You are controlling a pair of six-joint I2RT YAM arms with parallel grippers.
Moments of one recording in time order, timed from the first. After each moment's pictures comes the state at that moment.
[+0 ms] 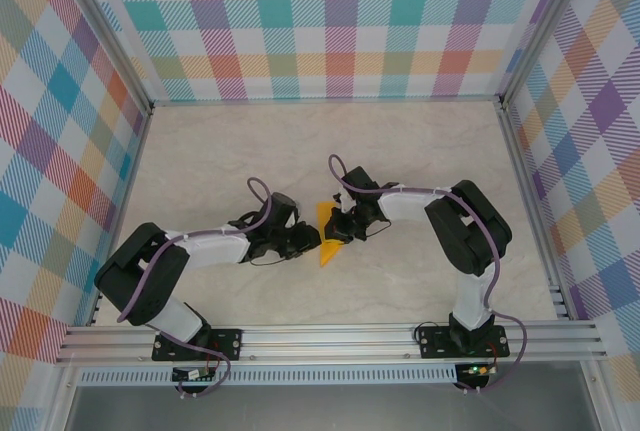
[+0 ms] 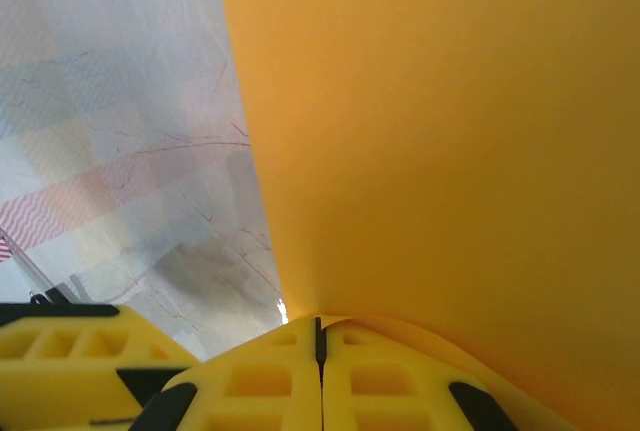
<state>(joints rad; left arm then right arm) -0.69 1.53 0.64 0.03 0.35 -1.03 0.65 1.90 1.05 -0.34 -0.61 0.73</state>
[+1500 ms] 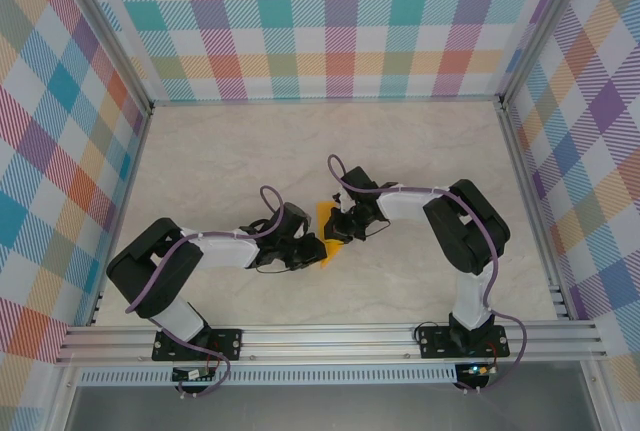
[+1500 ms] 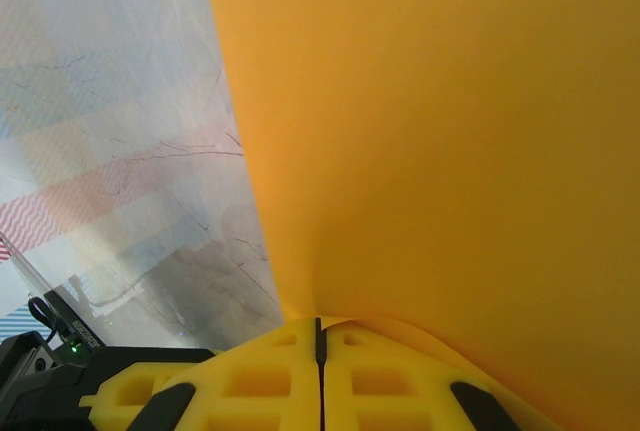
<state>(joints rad) -0.76 1.60 0.63 0.05 0.35 -1.04 0.65 1.91 1.06 -0.34 -0.61 0.73</state>
